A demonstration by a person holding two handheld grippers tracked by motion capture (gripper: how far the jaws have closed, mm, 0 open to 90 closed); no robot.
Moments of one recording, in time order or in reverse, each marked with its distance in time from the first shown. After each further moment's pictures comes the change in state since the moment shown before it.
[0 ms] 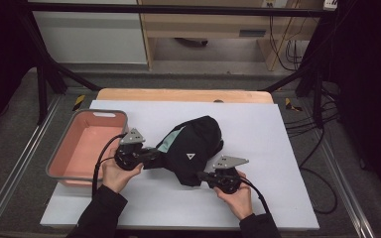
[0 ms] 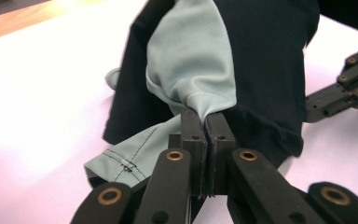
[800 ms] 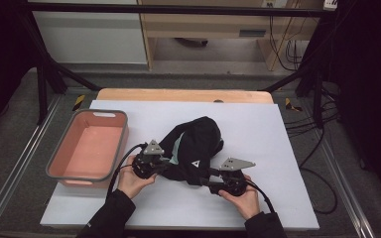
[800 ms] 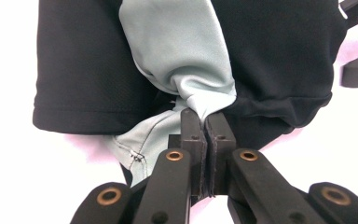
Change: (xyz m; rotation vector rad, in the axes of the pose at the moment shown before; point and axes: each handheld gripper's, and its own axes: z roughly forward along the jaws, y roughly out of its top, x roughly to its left) left arm -0.022 -0.018 0.050 0.138 -0.032 0.073; right arm -0.009 -0.015 -0.005 -0.016 -0.042 0.026
